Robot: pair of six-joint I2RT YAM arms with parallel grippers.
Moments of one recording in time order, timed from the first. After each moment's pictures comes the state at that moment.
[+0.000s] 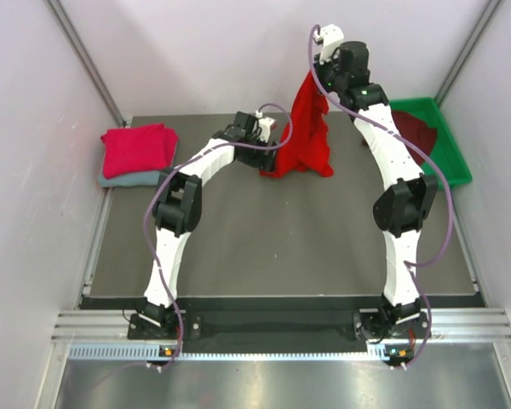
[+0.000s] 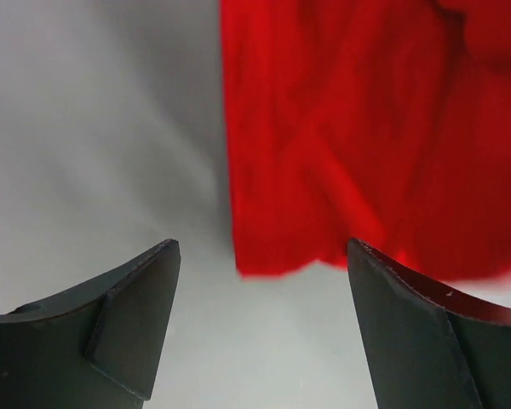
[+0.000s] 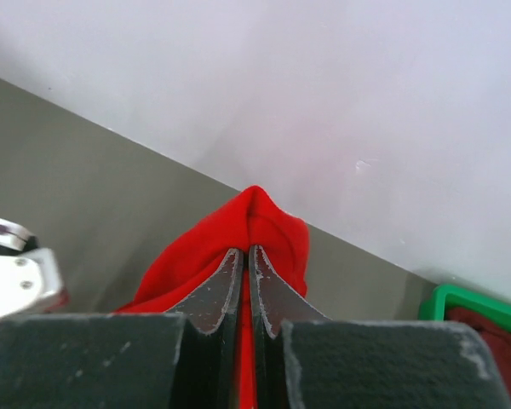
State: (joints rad) left arm -0.40 2.31 1.96 -0.51 0.29 0.01; right arm 0.30 2.17 2.37 -0.44 -0.10 -0.18
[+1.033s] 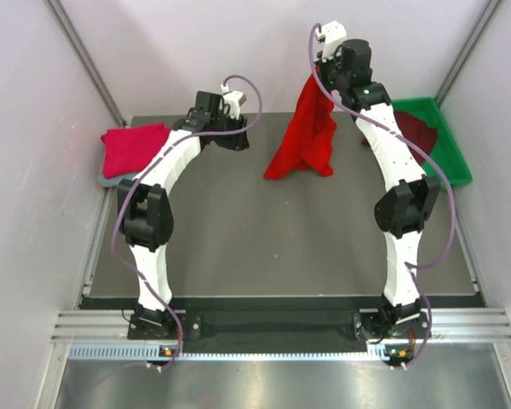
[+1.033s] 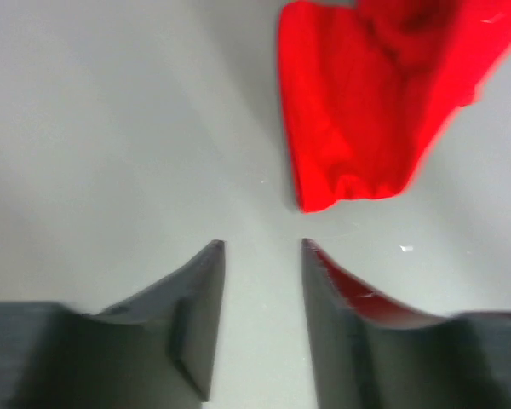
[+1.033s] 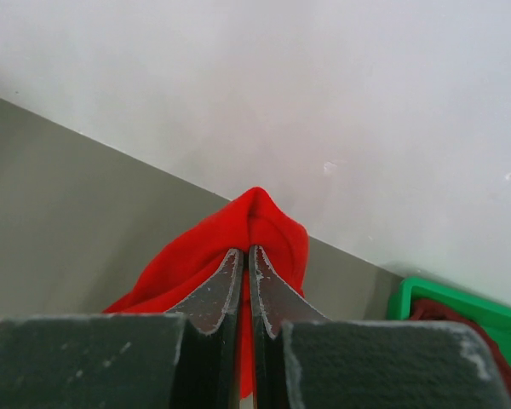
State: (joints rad) left arm -0.30 2.04 1.85 -0.52 0.34 0.02; right arm 0.30 2.15 2.36 -0.44 -0.04 -0.22
